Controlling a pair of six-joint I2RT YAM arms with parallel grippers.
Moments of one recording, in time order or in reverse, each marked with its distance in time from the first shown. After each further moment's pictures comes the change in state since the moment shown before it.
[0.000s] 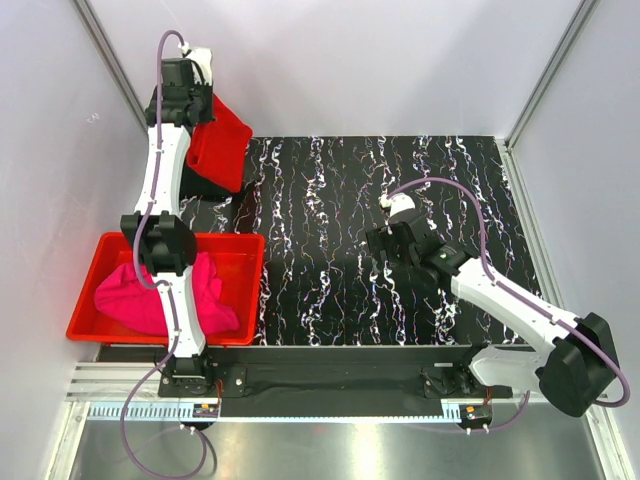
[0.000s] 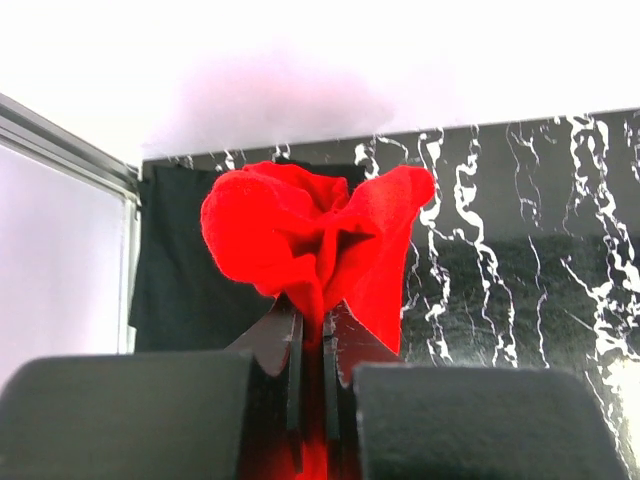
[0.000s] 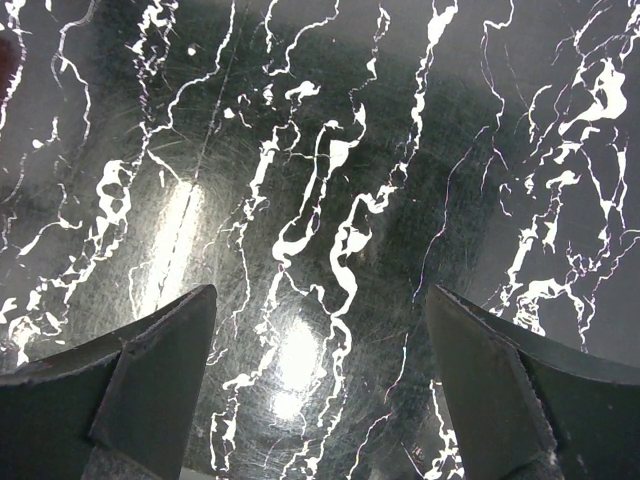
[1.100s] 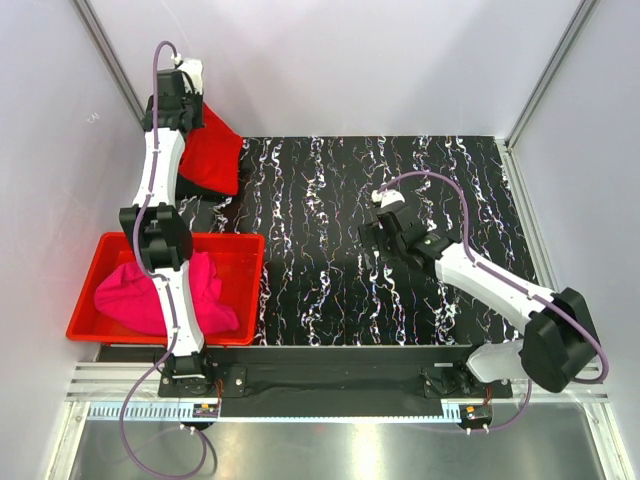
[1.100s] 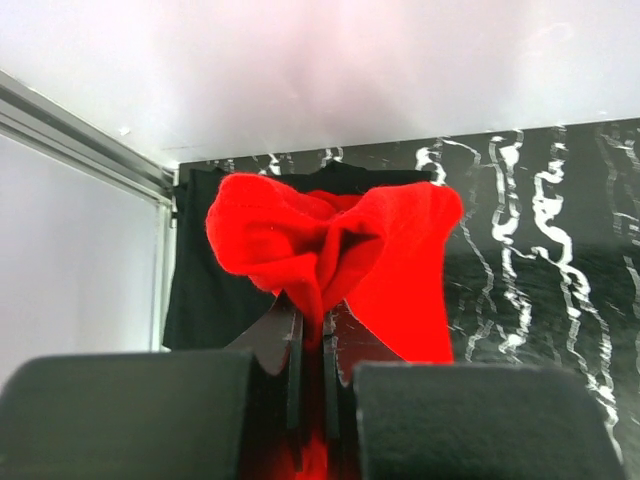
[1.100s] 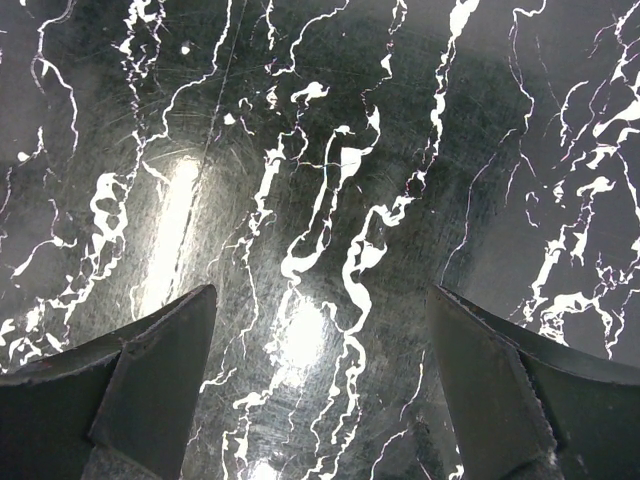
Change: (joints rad) left arm 0.071 0.064 -0.064 0.142 0.013 0.068; right arm -0.014 0.146 0.069 -0.002 -0.024 0.024
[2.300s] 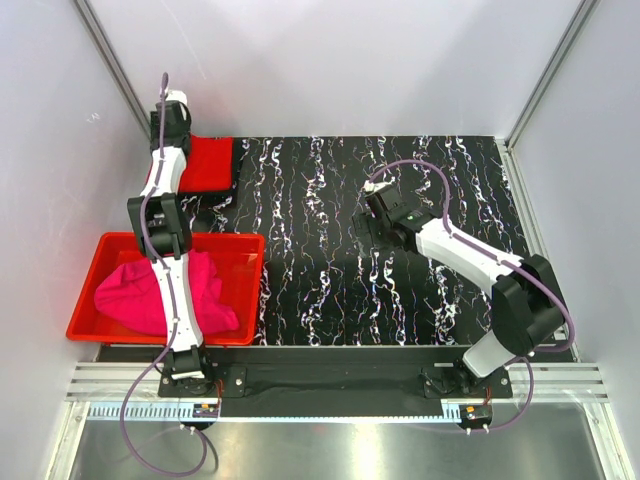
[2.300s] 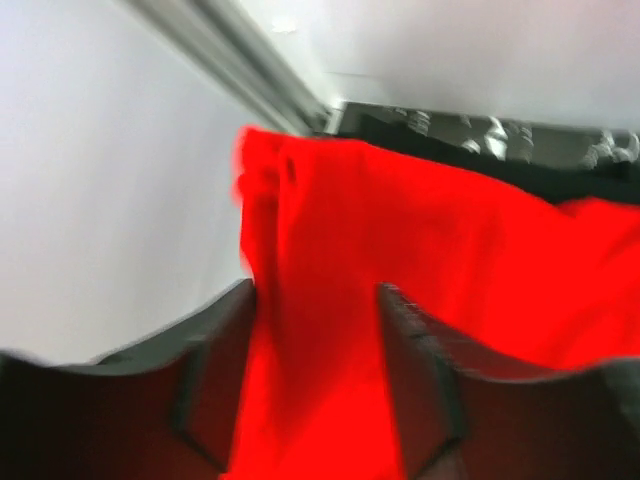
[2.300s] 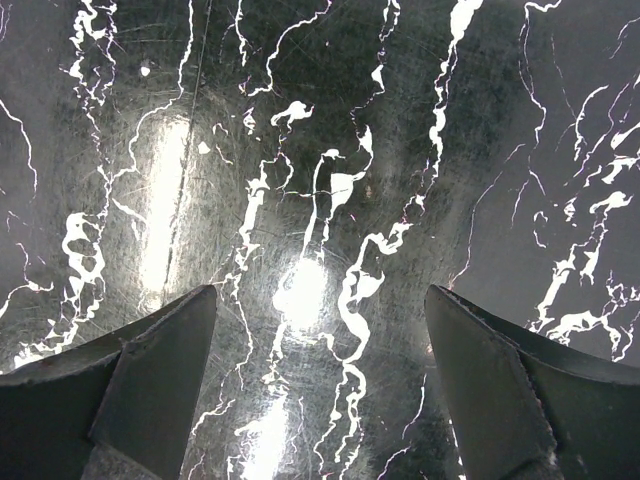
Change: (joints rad) left arm 0.083 0.247 -0.074 0.342 -0.348 0.069; right arm -0.052 0.235 0.179 -0.082 -0.027 0.013
